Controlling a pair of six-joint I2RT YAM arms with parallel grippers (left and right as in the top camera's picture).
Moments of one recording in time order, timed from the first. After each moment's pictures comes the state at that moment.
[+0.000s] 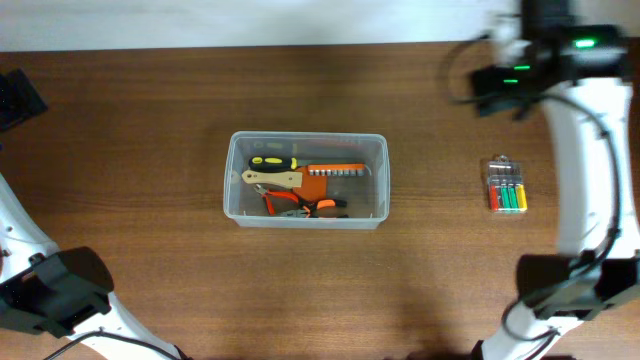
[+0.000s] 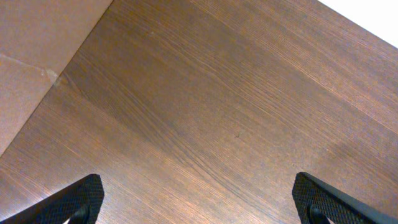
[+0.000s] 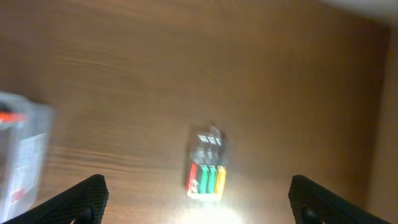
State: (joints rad) left arm 0.54 2.05 2.45 -1.43 -0.03 -0.05; right arm -0.07 1.92 2.20 -1.42 0.12 -0.20
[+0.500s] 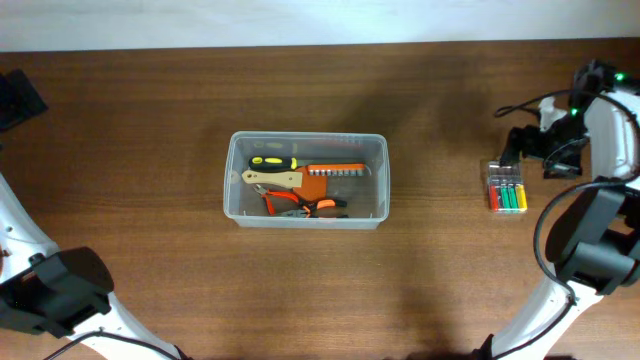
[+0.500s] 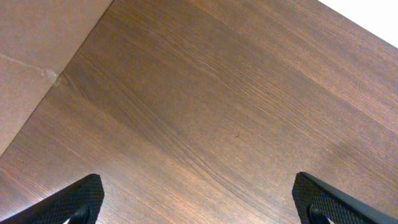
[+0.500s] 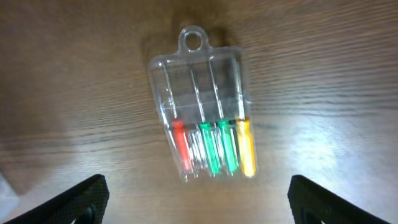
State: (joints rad) left arm 0.54 2.05 2.45 -1.43 -0.03 -0.05; right arm -0.38 2.14 1.85 -1.32 -0.13 -0.17
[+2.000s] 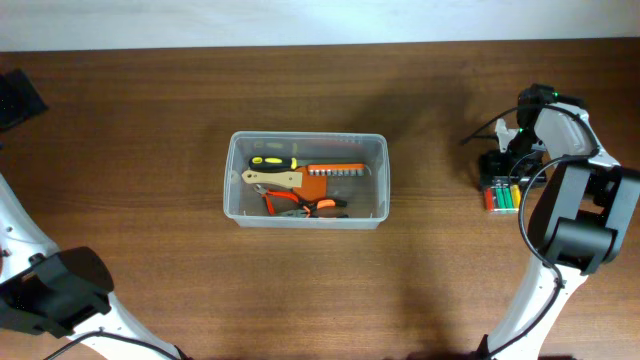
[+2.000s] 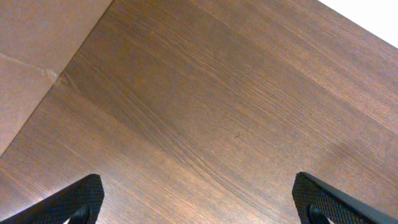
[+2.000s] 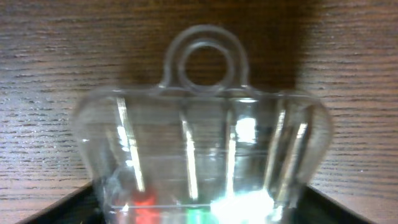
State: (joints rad) left arm 0.54 2.05 2.45 -1.43 -0.03 -0.05; right arm -0.28 2.25 1.70 -1.14 0.04 -0.23
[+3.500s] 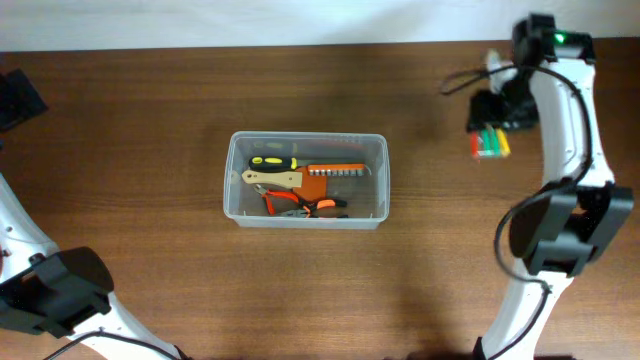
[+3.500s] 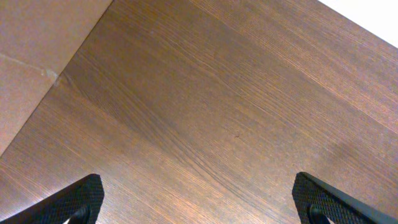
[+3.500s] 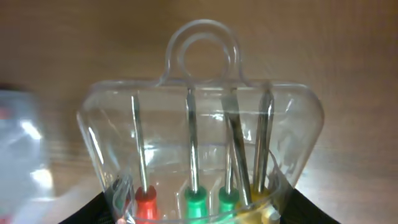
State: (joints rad) left arm 0.54 2.05 2.45 -1.43 -0.03 -0.05; right arm -0.10 2.18 2.19 -1.44 -0.07 -0.15
